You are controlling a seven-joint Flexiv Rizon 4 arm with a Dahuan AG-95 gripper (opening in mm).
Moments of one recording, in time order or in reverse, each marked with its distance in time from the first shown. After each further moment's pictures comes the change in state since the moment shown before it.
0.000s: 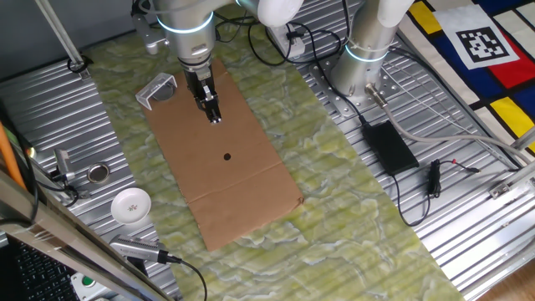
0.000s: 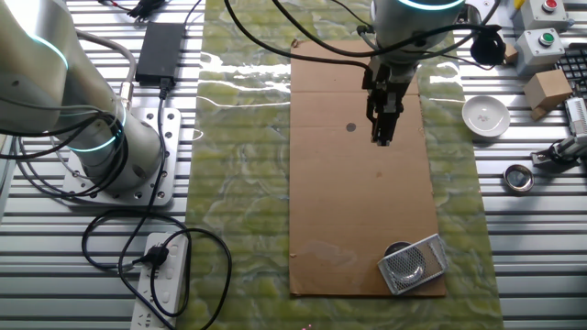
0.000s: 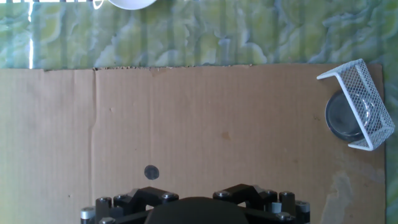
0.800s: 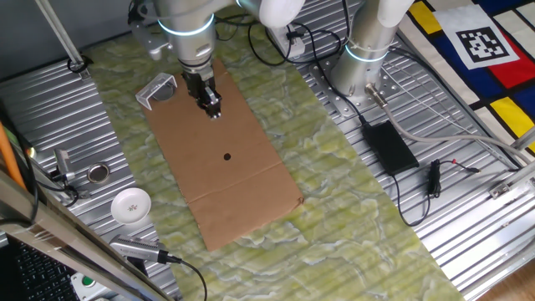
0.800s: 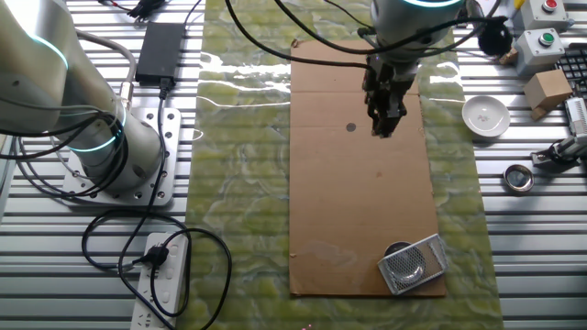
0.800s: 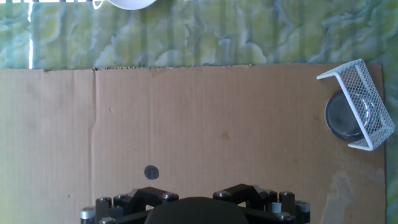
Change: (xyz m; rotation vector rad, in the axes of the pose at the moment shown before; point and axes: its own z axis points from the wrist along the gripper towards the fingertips) arm 0.000 0.000 0.000 0.023 0.006 -0.232
